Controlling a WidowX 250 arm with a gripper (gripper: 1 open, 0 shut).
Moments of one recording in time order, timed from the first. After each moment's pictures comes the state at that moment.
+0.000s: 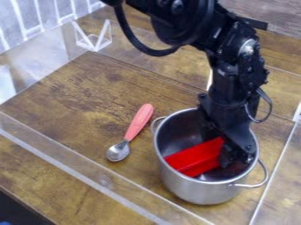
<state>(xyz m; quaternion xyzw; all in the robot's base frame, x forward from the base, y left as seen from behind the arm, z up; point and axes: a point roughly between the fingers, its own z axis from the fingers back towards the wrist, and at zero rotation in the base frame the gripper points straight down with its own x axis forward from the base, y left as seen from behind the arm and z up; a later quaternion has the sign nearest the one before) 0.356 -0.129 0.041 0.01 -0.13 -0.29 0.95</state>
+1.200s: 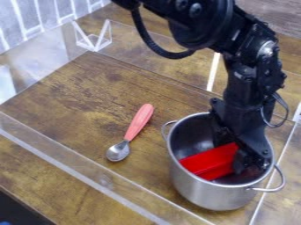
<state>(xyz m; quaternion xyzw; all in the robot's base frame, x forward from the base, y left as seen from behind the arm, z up) 0.356 -0.144 0.042 0.01 -0.11 -0.27 0.96</state>
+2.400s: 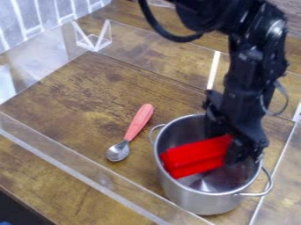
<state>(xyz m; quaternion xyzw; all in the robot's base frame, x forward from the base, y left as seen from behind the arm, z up) 0.352 -0.136 0.060 0.02 -0.05 -0.27 0.96</state>
